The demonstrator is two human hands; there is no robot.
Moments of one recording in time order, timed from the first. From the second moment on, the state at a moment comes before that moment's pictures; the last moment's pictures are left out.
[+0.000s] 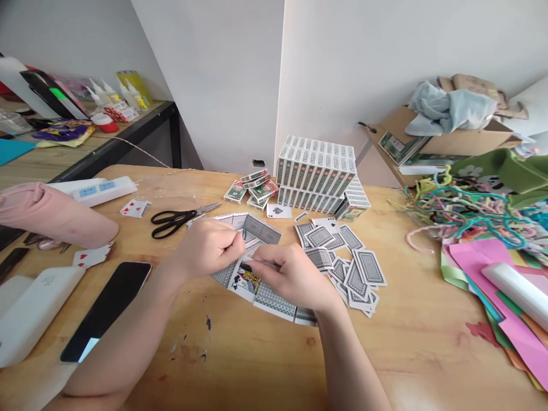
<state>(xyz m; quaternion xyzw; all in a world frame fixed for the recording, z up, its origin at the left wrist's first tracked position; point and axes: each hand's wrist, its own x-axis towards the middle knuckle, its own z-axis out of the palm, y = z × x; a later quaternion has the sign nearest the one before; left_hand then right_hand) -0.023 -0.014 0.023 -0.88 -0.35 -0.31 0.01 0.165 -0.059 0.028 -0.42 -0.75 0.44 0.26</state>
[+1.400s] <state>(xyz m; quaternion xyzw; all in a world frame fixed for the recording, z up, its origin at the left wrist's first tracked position) -0.020 -0.017 0.018 -0.87 -0.38 -0.28 0.10 0.175 -0.059 0.036 -0.52 -0.70 0.45 0.21</state>
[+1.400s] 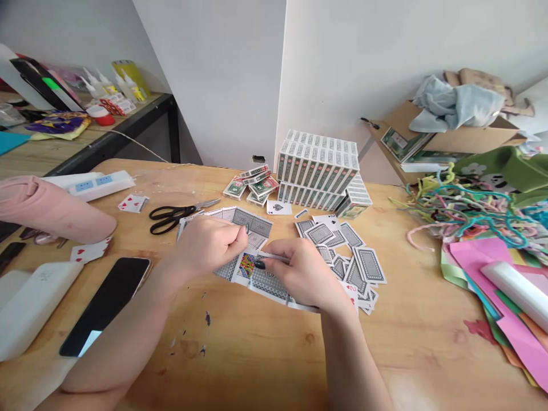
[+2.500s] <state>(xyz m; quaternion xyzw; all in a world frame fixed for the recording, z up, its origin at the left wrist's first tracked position) -0.022 -0.021 0.024 -0.87 -0.40 -0.28 0.07 0.165 -0.062 0.037 -0.51 -0.67 0.51 0.18</state>
